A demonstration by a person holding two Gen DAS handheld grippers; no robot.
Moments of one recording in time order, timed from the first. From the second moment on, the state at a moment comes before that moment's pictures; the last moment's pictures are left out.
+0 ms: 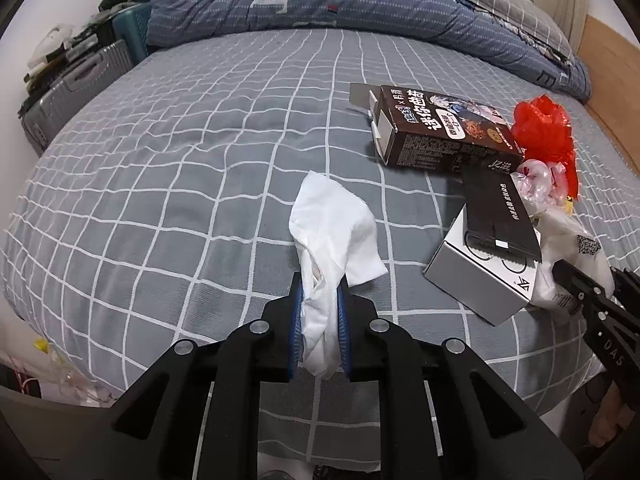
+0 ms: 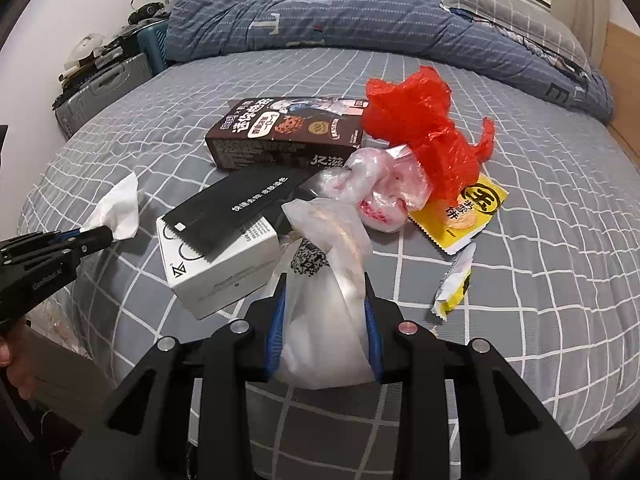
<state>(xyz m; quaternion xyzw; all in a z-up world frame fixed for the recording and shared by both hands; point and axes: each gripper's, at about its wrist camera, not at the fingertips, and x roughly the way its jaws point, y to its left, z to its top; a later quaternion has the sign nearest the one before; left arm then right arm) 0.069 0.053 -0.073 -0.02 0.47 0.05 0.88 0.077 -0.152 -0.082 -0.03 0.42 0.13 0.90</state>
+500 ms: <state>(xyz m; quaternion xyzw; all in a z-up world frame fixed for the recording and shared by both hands) 0.041 0.039 -0.054 -0.03 0.45 0.03 0.89 0.059 -0.162 -0.059 -0.02 0.40 0.12 0.91</state>
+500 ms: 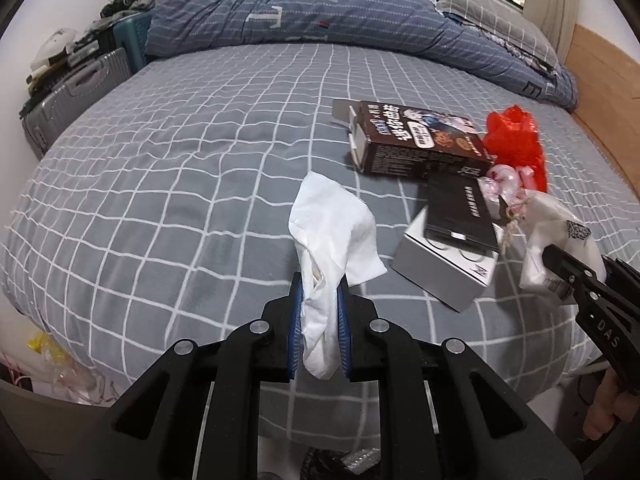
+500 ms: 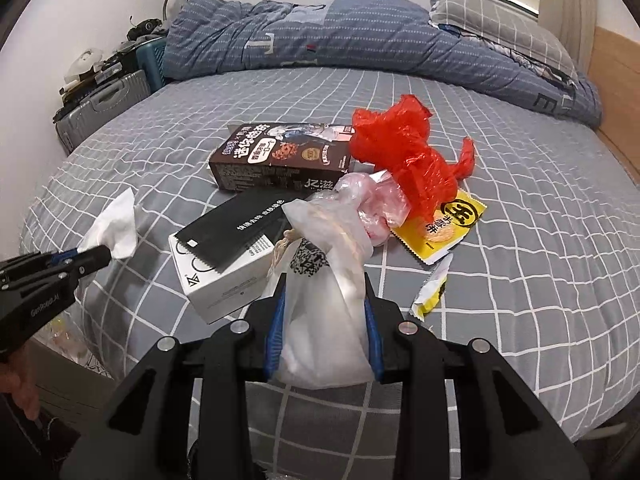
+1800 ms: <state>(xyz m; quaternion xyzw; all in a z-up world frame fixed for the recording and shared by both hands) -0.042 0.012 -0.039 -0.04 0.44 0.00 0.90 -0.013 -0.175 -0.043 -0.02 0.39 0.12 0.91</state>
